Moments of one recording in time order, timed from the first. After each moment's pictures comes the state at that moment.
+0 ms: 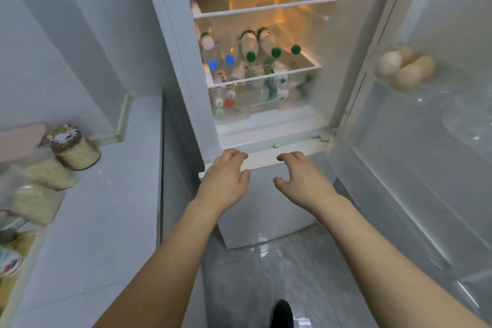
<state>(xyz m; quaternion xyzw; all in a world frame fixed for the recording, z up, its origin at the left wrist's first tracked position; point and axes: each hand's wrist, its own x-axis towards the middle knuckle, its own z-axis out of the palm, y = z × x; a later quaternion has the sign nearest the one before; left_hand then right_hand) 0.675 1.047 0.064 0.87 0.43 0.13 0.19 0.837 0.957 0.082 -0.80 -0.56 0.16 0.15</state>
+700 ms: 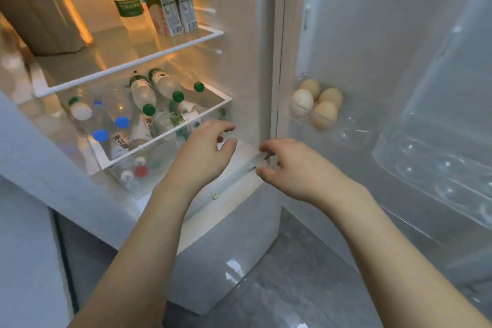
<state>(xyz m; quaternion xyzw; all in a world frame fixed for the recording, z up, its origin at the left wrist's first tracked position) 0.856 1.153 0.166 0.92 0.23 0.18 0.26 0.949 0.991 0.172 -0.87 -0.45 0.09 0.20</state>
